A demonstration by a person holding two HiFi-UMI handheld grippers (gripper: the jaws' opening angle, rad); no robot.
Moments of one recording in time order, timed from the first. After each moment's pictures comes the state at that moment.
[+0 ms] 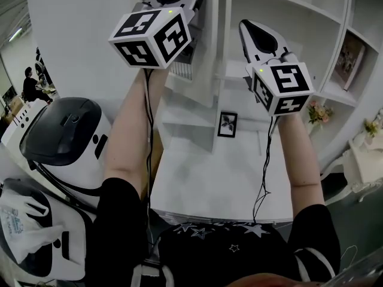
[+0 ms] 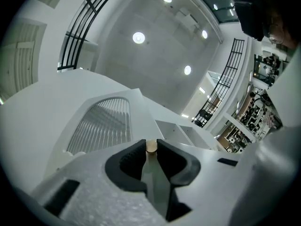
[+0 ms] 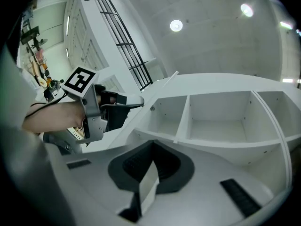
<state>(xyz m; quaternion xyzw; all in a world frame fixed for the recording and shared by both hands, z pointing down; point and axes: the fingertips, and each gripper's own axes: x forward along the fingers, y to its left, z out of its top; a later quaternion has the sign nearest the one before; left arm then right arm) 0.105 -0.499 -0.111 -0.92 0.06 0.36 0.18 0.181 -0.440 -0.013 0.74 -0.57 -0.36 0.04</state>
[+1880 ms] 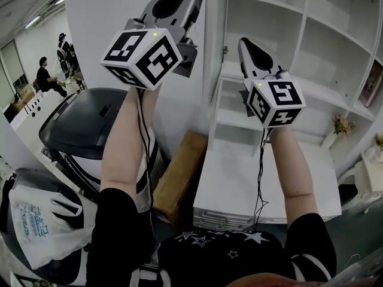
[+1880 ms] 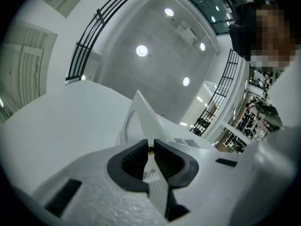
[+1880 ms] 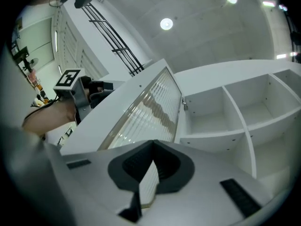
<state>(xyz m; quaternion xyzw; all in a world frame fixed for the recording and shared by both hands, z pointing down) -0.147 -0.605 -0.103 -0.90 0.04 0.40 0.18 -0.027 -0.583 0.016 0.72 -0.62 -0.31 -0.03</state>
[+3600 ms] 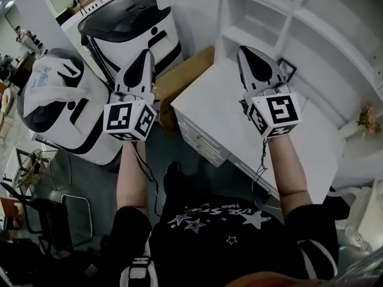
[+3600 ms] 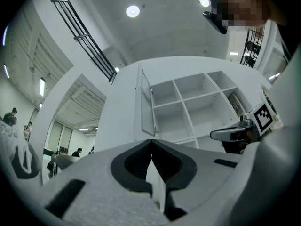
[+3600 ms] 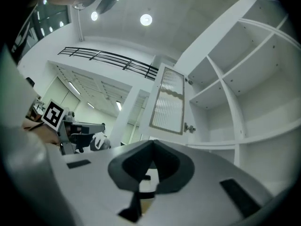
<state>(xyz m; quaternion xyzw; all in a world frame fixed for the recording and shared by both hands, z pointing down) -0.162 -0.415 0.251 -0.85 0.49 0.14 0.12 0.049 -0.382 0.244 0.54 -0.82 -0.17 -0.04</state>
